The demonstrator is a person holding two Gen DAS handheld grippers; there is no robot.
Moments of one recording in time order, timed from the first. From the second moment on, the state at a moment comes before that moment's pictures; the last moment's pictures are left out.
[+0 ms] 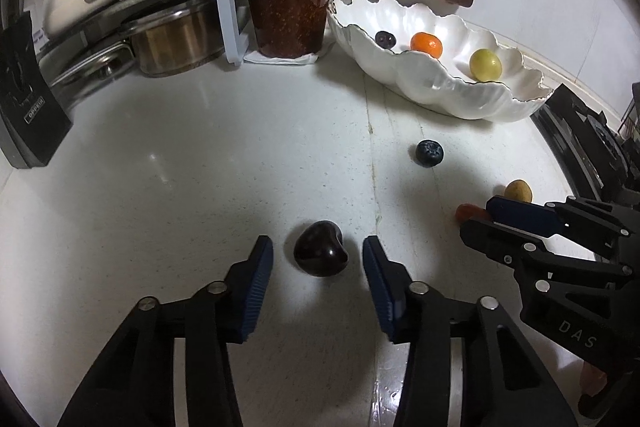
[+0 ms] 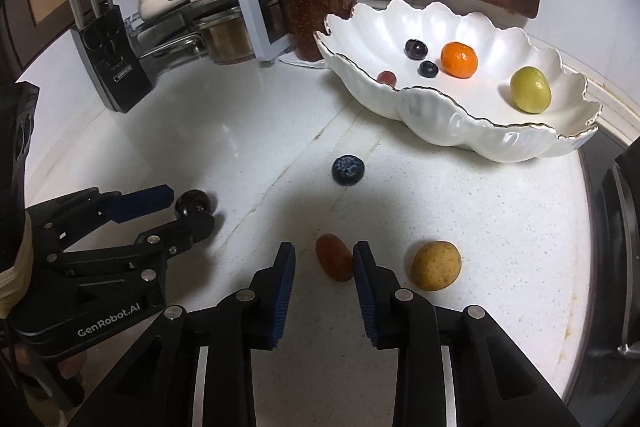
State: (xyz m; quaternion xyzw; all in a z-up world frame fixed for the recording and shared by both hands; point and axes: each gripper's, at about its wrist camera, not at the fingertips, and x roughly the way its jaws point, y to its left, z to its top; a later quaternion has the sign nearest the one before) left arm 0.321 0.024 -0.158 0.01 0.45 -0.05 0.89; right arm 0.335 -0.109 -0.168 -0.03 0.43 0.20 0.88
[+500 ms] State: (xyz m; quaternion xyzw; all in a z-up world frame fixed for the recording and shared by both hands) left arm 0.325 0.023 -0.162 0.01 0.46 -0.05 0.89; right arm 0.342 -0.115 -0.174 -0.02 0.44 0.18 0.88
